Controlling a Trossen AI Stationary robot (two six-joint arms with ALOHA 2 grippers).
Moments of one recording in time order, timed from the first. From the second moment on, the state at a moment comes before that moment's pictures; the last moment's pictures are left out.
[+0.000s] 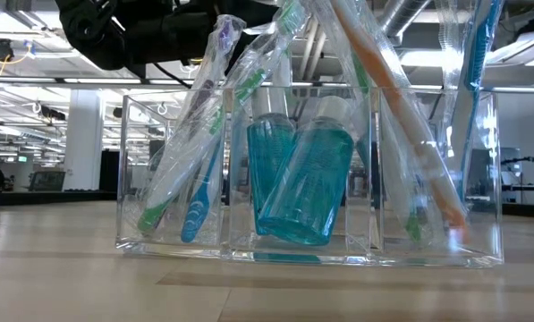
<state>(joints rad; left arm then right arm) 0.05 1.57 0.64 1.06 0.15 -0.31 0.30 1.65 1.60 -0.72 0.83 -0.31</state>
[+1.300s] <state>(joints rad) 0.05 1.57 0.64 1.02 0.12 -0.23 0.30 1.65 1.60 -0.76 0.81 -0.26</state>
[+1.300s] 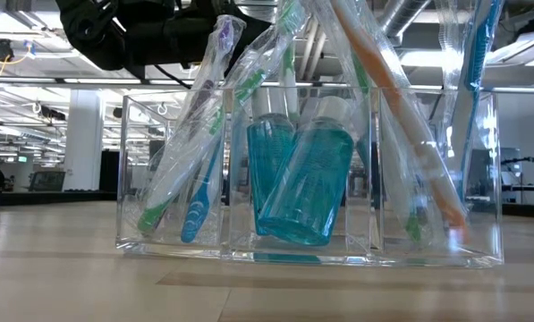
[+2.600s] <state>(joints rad) -0.20 1.15 0.32 0.90 0.06 -0.30 0.31 1.60 1.60 -1.12 0.86 0.21</state>
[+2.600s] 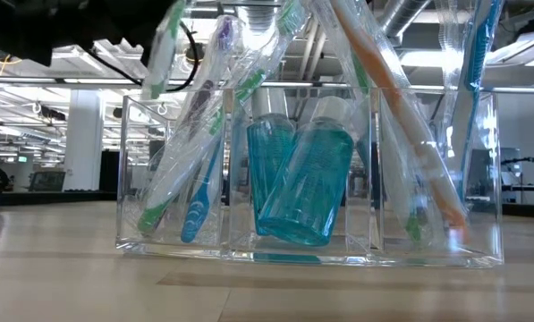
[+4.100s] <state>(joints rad) -0.42 1.67 0.48 1.24 -0.10 -0.29 0.29 1.60 1.60 -1.12 0.86 0.21</state>
